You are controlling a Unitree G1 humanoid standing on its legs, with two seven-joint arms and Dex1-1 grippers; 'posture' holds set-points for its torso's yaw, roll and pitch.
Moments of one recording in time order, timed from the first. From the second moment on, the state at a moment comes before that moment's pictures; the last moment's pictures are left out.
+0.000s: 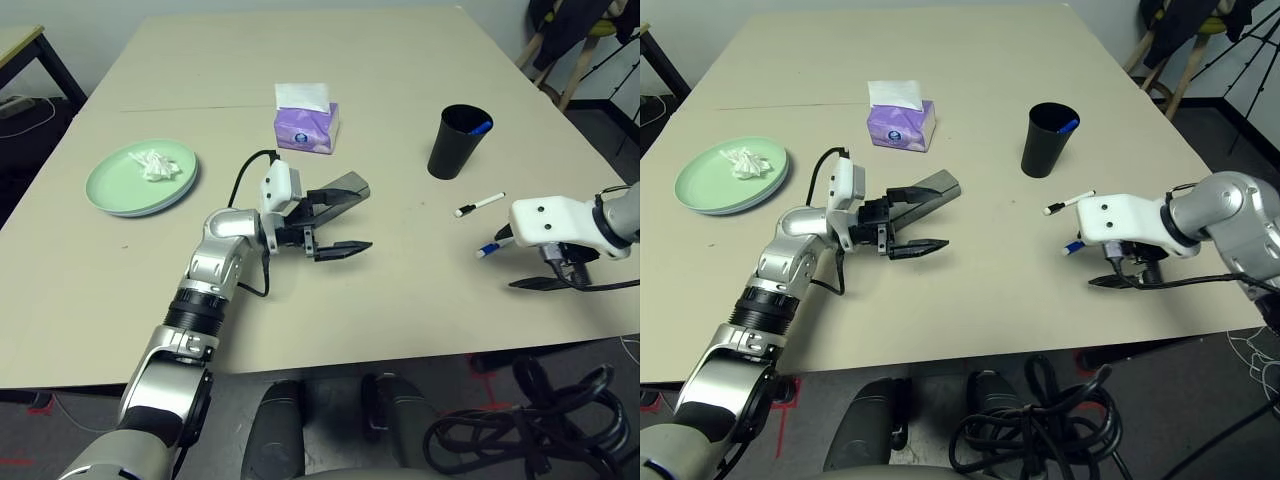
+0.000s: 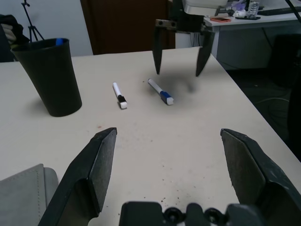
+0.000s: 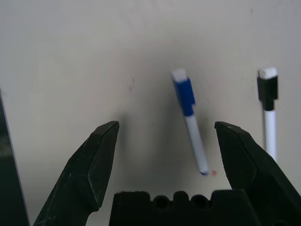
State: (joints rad) left arm -0.61 0.33 -0.13 0.31 -0.30 0.00 -1.28; right arm -0.74 -1.10 0.35 0.29 -0.20 -0.19 1.48
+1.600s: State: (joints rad) left arm -0.56 0.38 -0.13 0.17 -0.32 0.10 -1.19; right arm -0.90 -0.93 0.46 0.55 -0.37 -0.58 1.57
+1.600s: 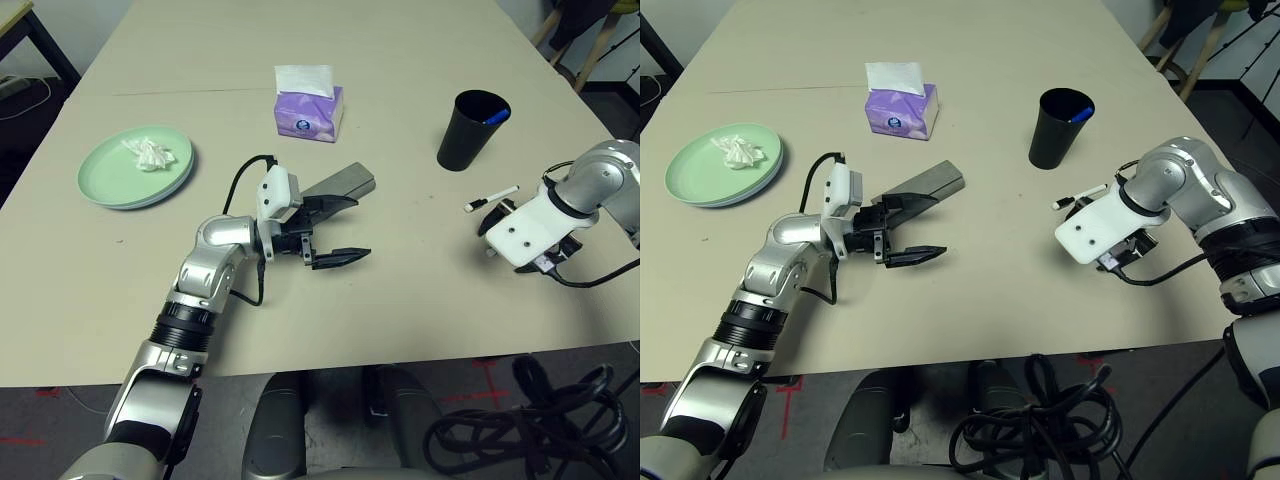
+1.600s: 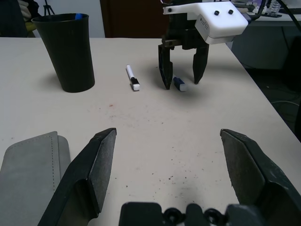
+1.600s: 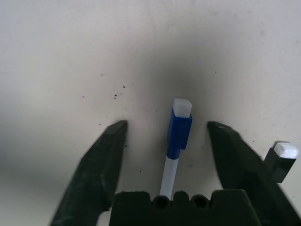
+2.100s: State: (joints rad) left arm -0.57 0.37 -0.13 0.18 -0.32 0.09 -1.18; right arm -0.93 -0.97 0.46 0.52 -0.25 -0.44 1.61
